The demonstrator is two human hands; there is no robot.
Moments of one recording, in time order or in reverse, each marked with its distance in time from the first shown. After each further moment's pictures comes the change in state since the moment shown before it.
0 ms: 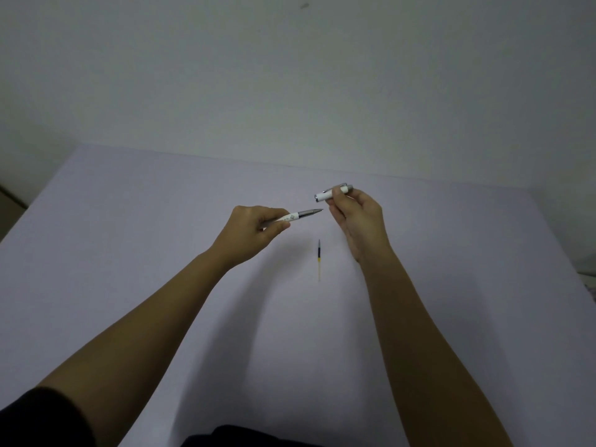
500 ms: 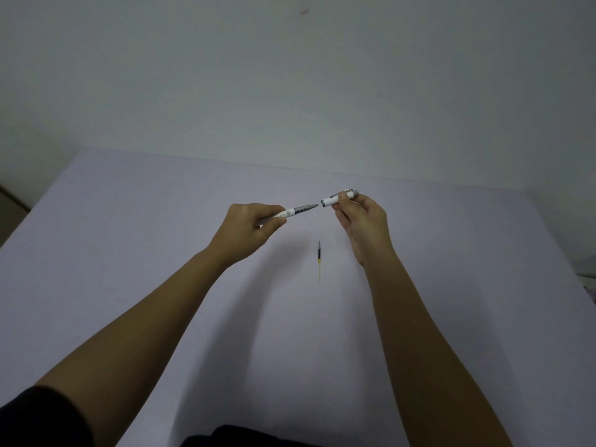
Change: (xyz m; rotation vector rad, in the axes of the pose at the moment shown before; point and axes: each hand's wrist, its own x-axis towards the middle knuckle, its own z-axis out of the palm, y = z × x) left_hand -0.001 0.003 -0.007 0.023 0.051 0.000; right_hand -0.005 -0.002 -0.006 0.009 0.031 -0.001
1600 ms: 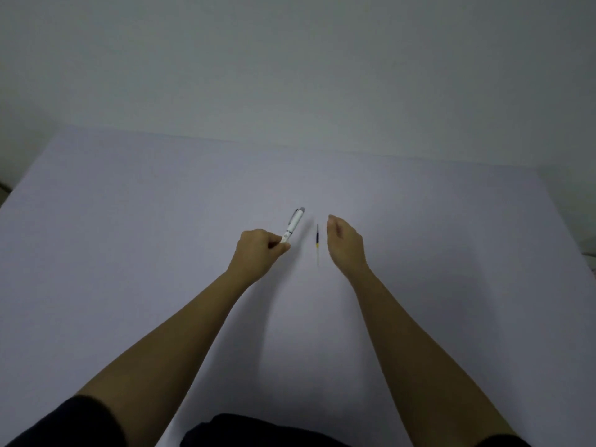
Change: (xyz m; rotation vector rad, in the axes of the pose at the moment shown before) left_hand -0.024 -0.033 0.078 0.020 -0.198 -0.415; right_hand 0.019 0.094 -0.031 -0.846 0.055 -0.020
